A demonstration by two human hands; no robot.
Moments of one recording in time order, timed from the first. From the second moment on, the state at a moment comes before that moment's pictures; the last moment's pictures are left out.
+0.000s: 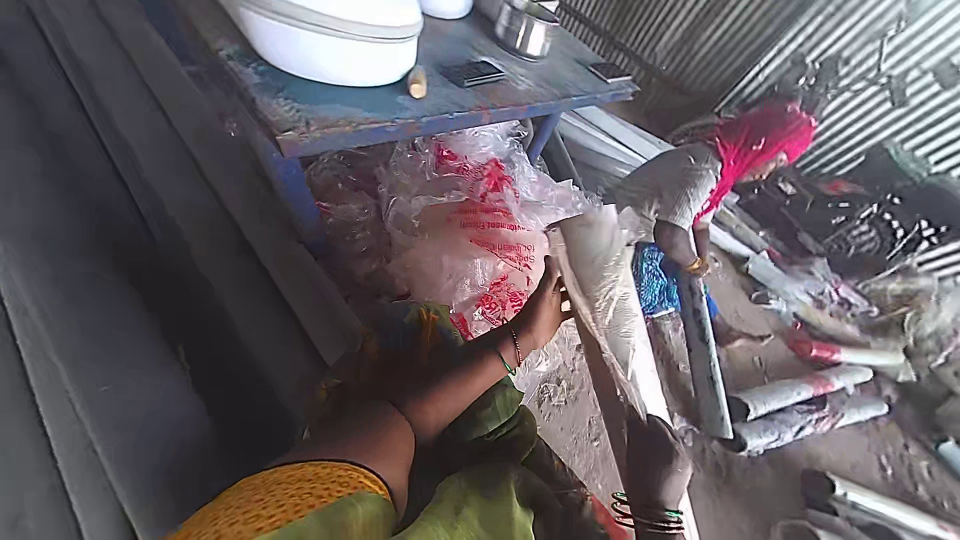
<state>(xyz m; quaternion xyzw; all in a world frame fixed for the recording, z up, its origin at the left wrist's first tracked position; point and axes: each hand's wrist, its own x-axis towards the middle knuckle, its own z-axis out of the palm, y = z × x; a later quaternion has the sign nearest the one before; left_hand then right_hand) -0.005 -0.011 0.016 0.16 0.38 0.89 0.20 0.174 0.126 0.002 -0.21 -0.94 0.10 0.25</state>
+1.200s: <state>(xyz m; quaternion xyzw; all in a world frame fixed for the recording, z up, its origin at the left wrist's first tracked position) -0.157 -0.122 0.050 0.02 0.44 0.85 -0.30 -0.022 0.021 0.047 0.05 -0.93 0.09 0.34</state>
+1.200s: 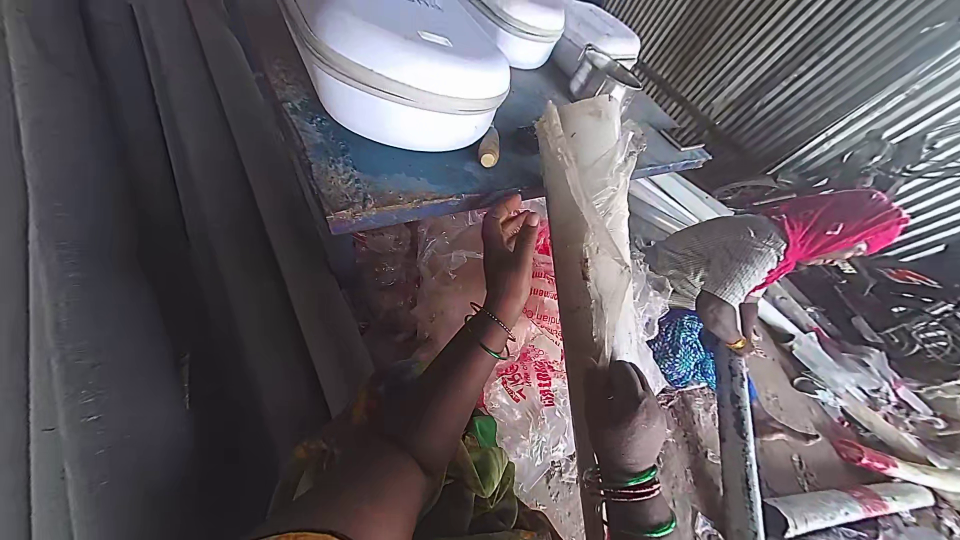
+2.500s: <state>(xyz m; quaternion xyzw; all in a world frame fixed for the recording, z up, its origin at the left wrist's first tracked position) -0.094 -0.214 0.115 -0.08 0.84 0.39 -0.37 0.025 0.178 0.036 0.04 -0.94 0.31 0.12</state>
